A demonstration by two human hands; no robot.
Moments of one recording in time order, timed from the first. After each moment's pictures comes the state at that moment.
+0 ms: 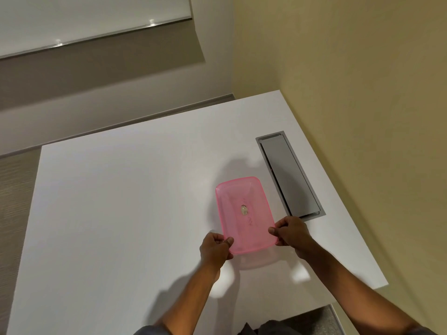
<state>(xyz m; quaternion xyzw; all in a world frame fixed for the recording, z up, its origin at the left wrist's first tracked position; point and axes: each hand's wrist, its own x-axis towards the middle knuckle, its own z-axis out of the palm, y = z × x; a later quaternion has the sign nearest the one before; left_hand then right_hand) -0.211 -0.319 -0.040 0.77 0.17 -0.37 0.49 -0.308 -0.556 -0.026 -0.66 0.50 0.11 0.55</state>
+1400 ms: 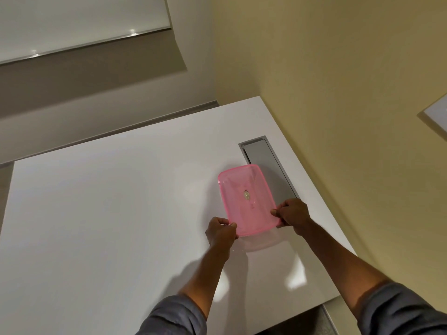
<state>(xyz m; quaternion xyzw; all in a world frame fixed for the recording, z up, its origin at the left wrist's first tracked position) -0.199 -0.409 -0.024 0.81 0.14 -0.32 0.47 -0.291 -0.623 0.002 -0.67 0.54 0.05 0.50</state>
